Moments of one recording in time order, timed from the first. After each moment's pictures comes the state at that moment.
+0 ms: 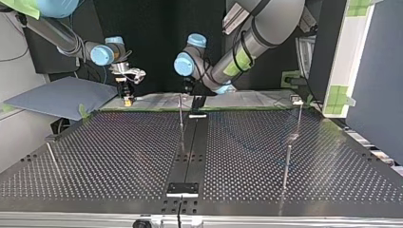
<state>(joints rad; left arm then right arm) -0.66 -2.46 -1.44 -2.77 -1.92 -1.64 1.76 -0.71 1.77 -0.99 1.28 1.56</state>
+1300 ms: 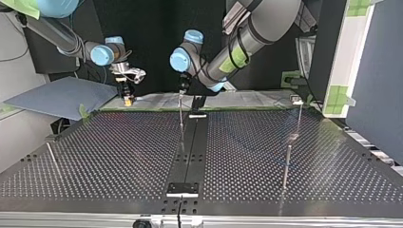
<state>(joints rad) -0.69 -2.46 -1.44 -2.77 -1.94 -1.63 1.76 -0.71 1.77 -0.98 1.28 1.56</state>
